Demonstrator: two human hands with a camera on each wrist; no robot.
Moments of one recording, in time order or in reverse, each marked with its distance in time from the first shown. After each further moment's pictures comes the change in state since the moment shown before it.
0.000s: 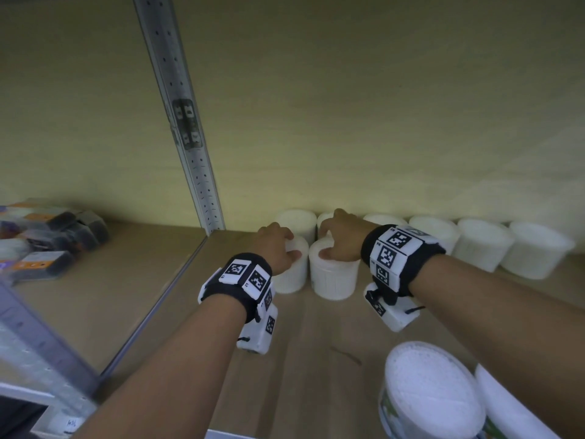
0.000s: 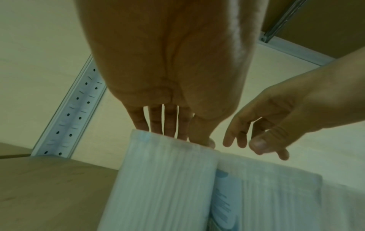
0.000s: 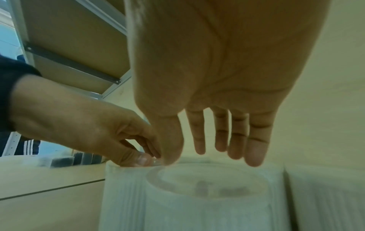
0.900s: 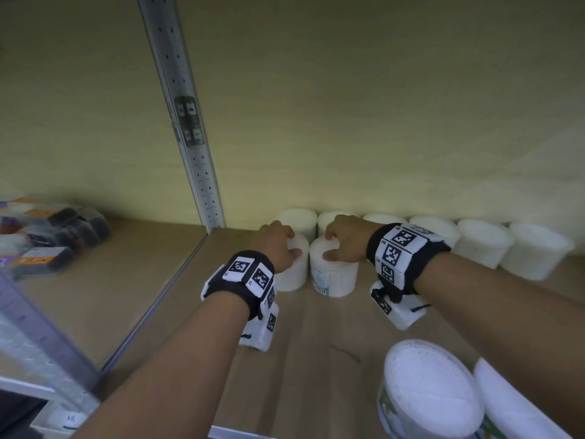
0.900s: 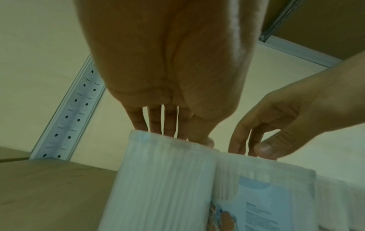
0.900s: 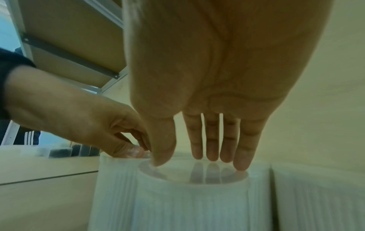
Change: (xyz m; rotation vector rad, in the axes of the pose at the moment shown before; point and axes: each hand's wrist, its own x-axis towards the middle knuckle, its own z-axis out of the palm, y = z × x) left_hand -0.005 0.006 -0.003 0.030 -0.010 0.004; right_hand 0.000 0.007 0.004 -0.009 -0.047 -0.014
